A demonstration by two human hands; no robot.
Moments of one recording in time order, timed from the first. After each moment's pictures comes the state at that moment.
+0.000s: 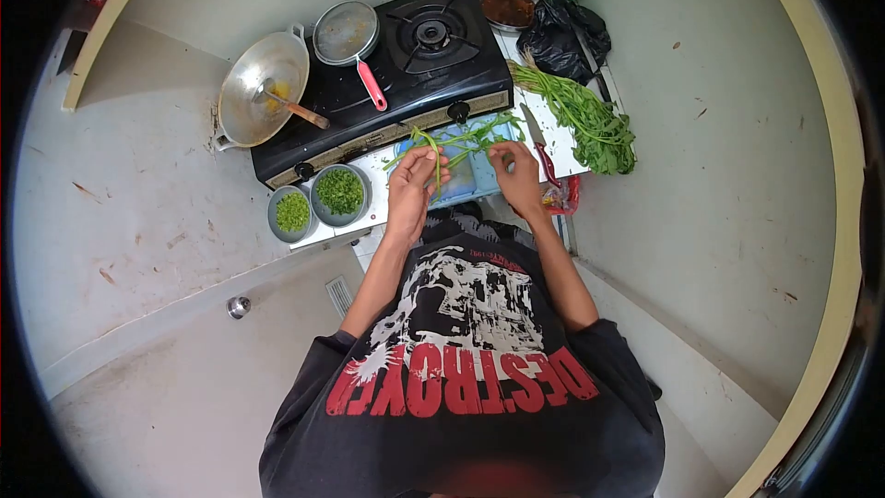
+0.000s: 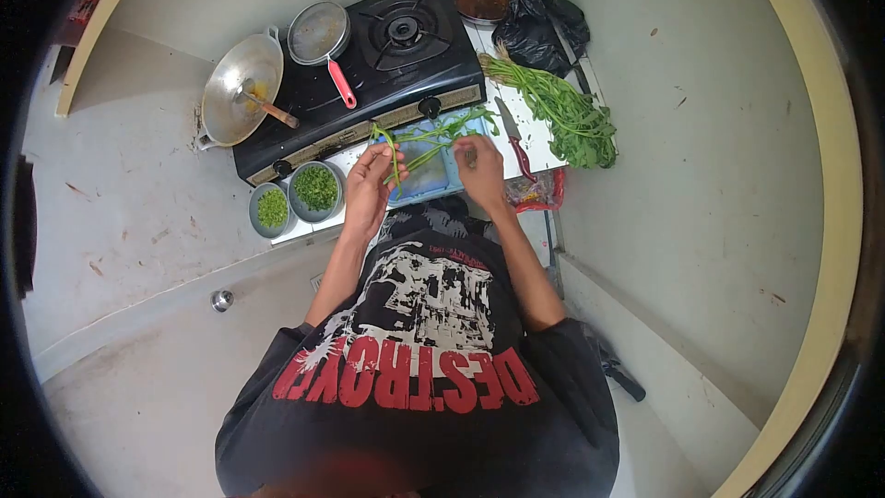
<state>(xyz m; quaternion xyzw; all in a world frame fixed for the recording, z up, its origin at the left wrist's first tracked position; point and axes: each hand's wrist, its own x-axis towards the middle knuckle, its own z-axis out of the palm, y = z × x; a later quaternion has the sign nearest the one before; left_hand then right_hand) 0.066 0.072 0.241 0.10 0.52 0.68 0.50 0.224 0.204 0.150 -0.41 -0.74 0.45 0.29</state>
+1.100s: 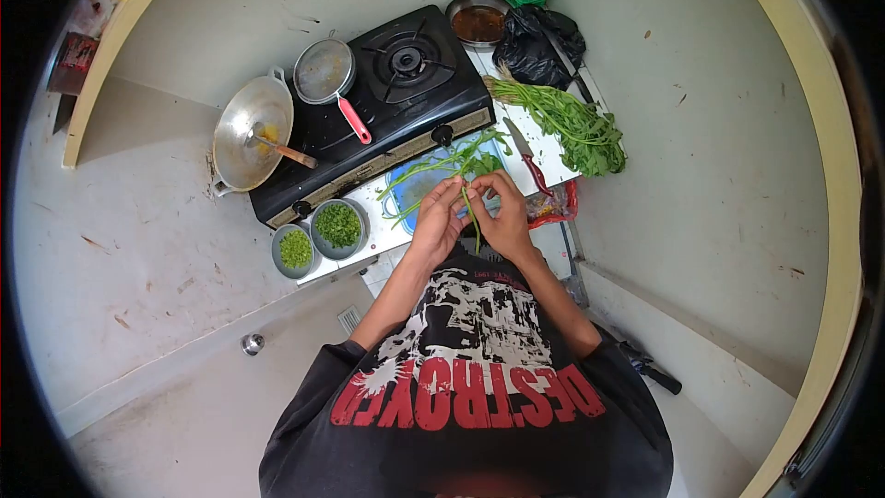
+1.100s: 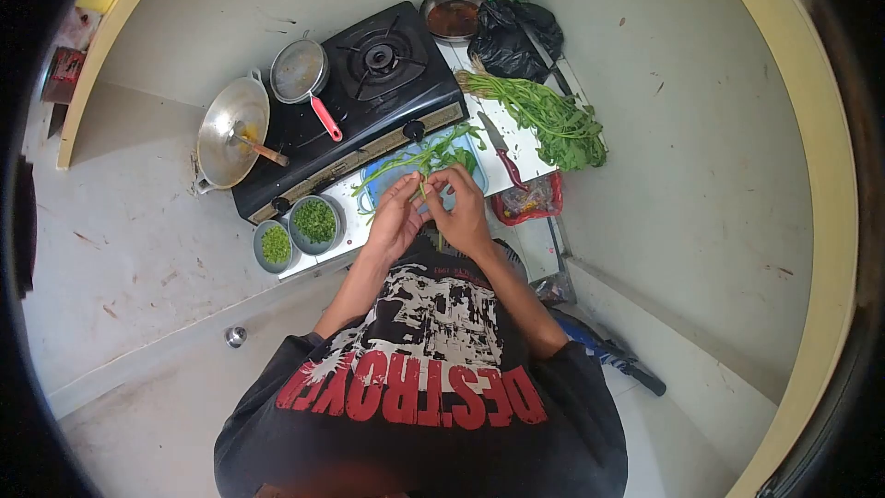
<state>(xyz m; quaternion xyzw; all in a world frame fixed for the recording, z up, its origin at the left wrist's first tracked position) 0.104 0.104 0.231 0.00 0.44 0.63 0.64 0.232 0.164 0.229 -0.34 -0.72 0.46 0.40</state>
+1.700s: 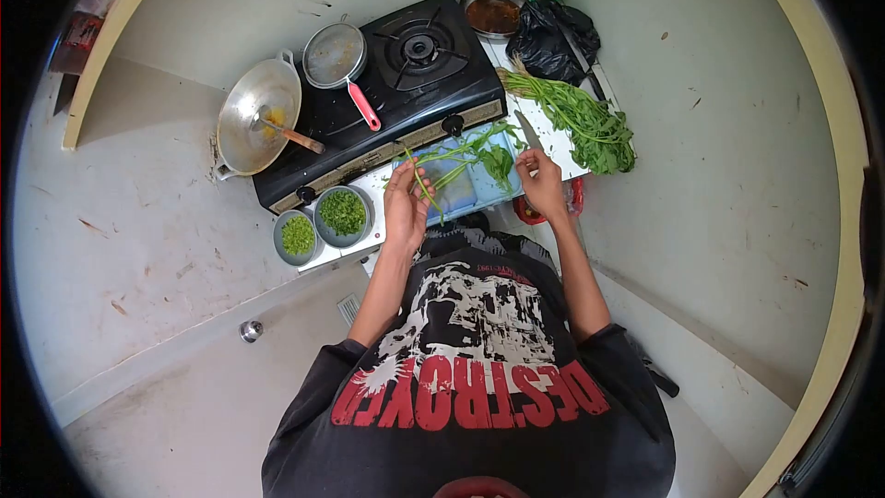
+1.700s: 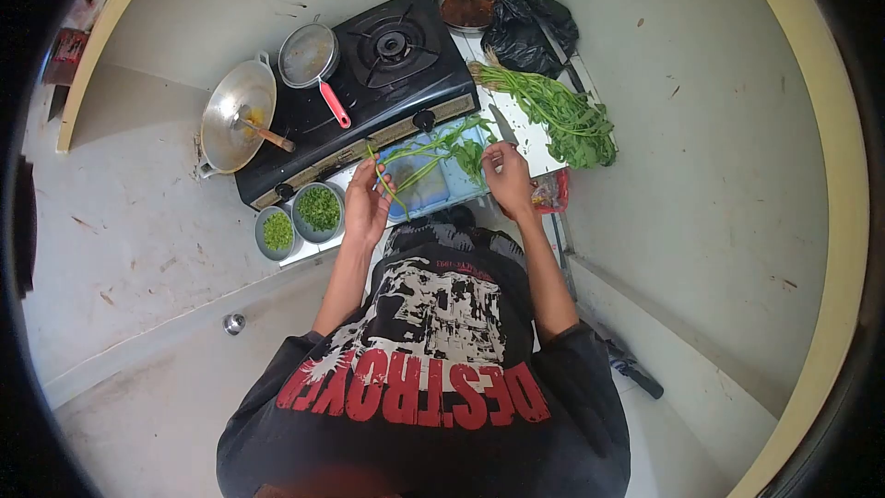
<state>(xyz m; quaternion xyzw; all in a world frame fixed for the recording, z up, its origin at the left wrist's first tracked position) 0.050 0.080 0.207 -0.03 0.48 0.72 0.50 0.264 0.230 0.141 -0.46 -0.71 0.46 0.28</state>
